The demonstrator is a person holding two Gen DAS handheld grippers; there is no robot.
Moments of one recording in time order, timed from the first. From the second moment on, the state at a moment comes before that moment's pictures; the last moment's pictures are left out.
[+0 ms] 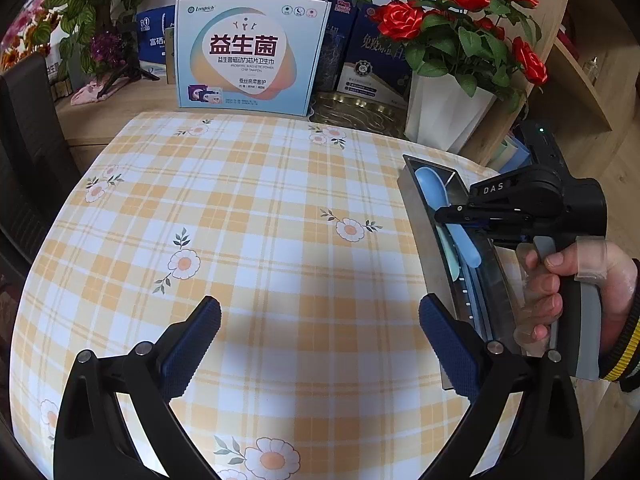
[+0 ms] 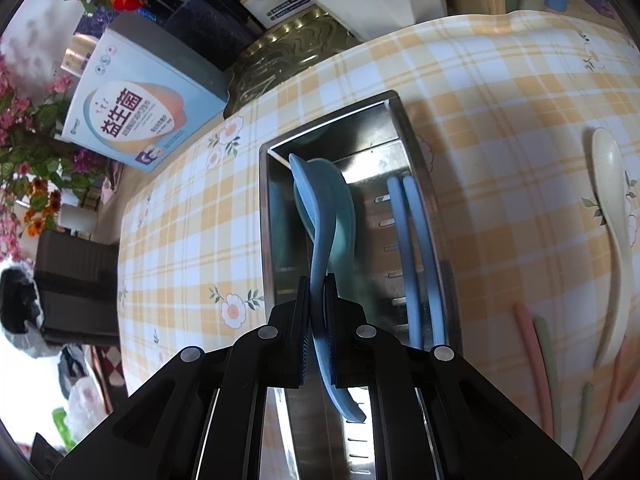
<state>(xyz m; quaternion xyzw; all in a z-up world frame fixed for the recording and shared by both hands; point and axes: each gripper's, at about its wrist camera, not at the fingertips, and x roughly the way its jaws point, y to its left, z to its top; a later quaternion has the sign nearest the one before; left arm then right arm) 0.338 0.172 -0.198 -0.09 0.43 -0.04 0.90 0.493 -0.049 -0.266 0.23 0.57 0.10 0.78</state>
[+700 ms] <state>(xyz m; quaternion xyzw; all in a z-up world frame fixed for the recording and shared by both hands) 0.313 0.088 -0.143 -0.05 0.38 -0.09 0.92 0.406 -0.119 -0.177 0.12 0.43 0.18 0.88</state>
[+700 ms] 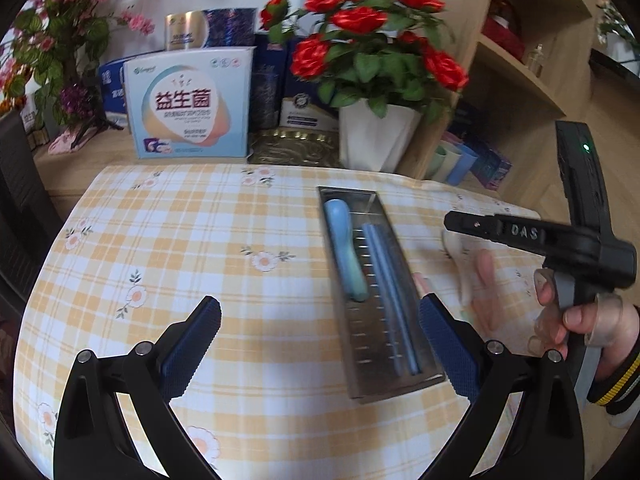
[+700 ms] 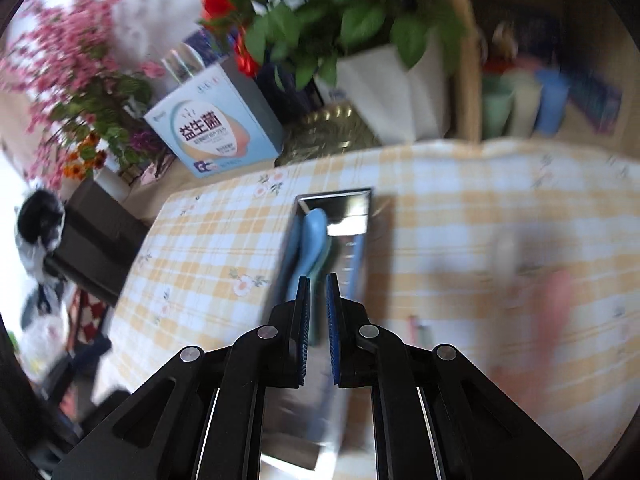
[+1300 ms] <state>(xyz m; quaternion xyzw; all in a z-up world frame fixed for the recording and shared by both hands) 0.294 -0.057 -0.188 -0.03 0.45 -0.18 0.87 0.285 -0.258 -0.243 0.10 0.38 0.08 0.92</state>
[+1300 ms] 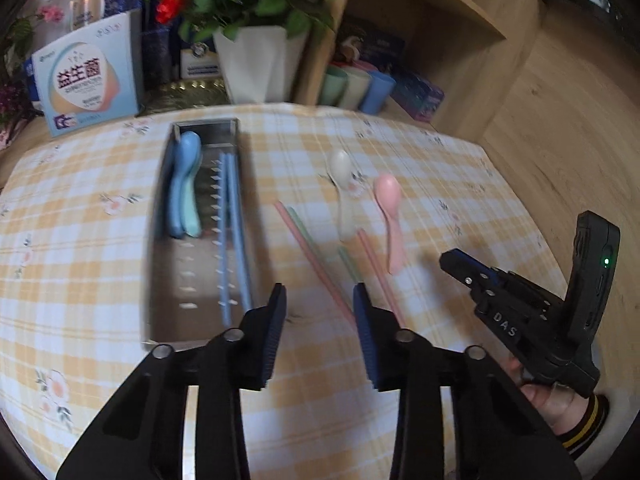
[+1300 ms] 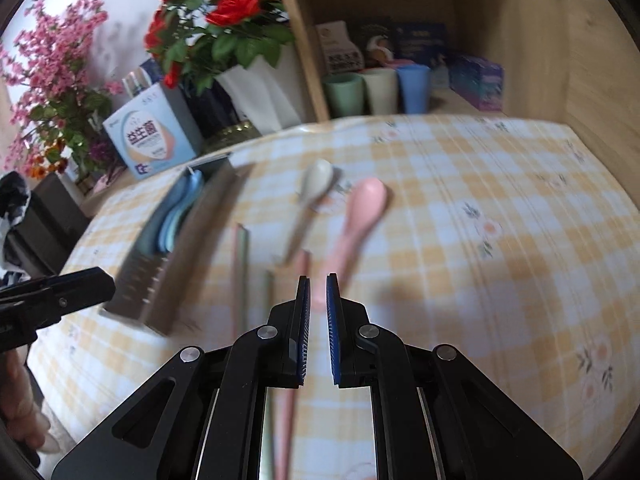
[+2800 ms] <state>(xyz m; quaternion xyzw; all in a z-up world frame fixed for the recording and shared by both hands) 0.361 -0.115 -0.263 0.01 0.54 -0.07 0.84 0.286 -0.317 -0.281 0.22 0.36 0.10 0.90</state>
